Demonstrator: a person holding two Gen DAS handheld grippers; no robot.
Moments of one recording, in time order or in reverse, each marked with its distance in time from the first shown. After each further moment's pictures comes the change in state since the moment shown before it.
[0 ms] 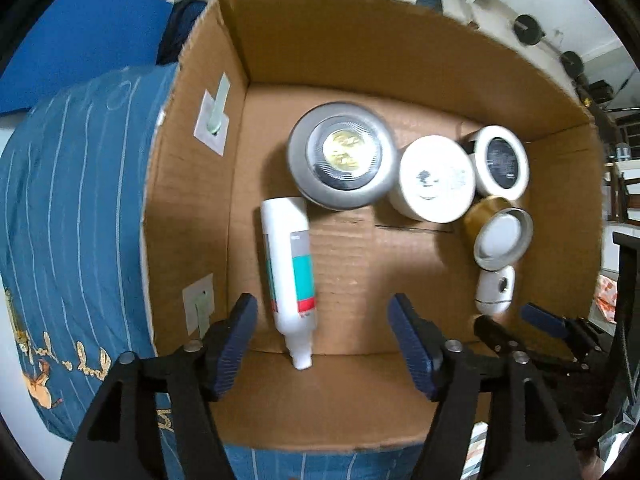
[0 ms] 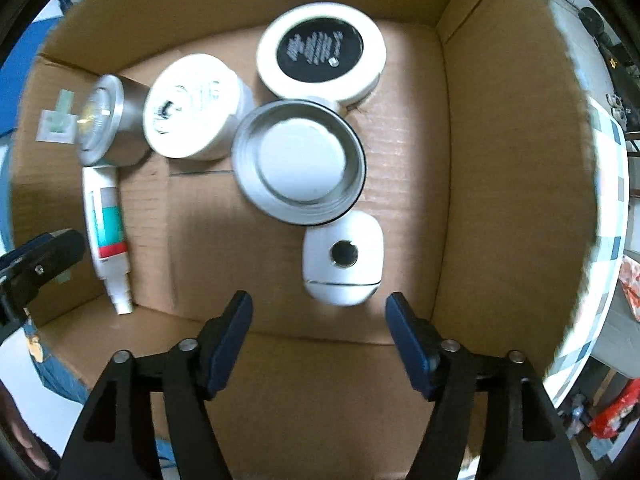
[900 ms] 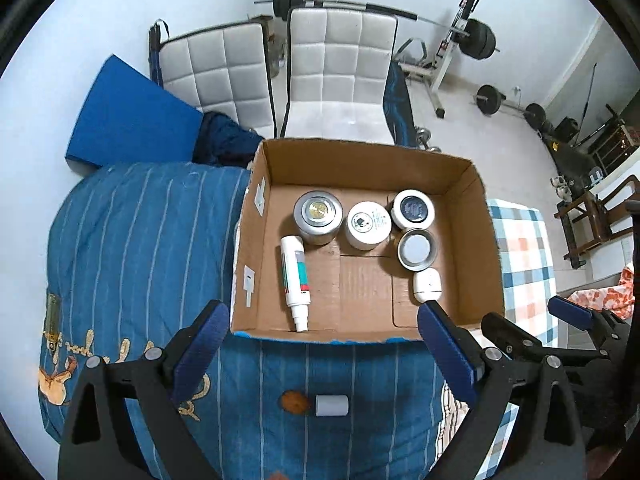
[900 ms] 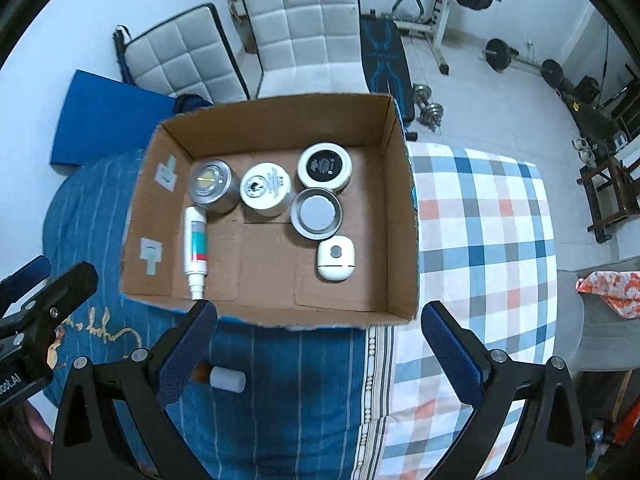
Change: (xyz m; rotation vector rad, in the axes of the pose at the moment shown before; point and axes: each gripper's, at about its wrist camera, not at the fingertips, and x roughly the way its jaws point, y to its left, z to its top) left arm -0.159 -0.008 -0.098 0.058 -0.424 0.011; right arm -0.167 0.018 -0.114 -0.003 -0.402 -0.016
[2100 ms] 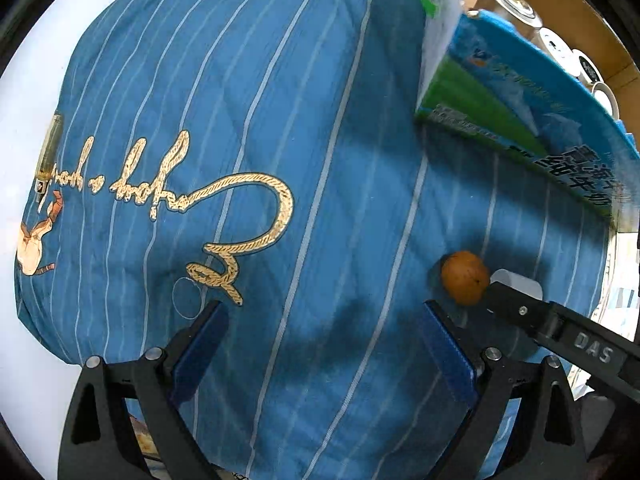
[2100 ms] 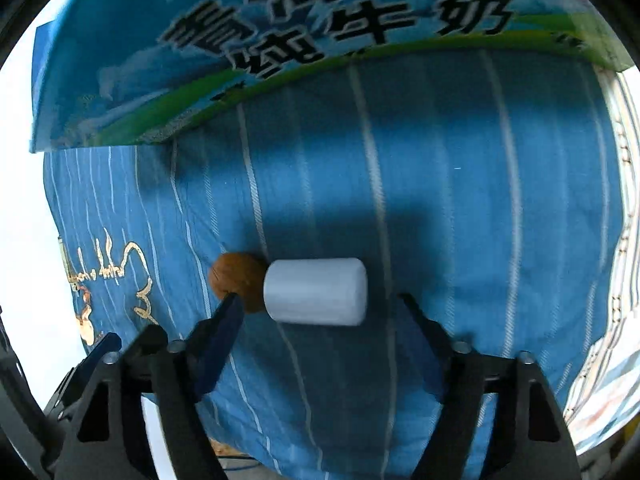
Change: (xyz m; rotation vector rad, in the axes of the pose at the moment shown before) left arm 0.150 0.118 -0.170 -0.218 0.362 0.197; right arm 0.206 0.086 -0.144 0.199 0.442 0.280
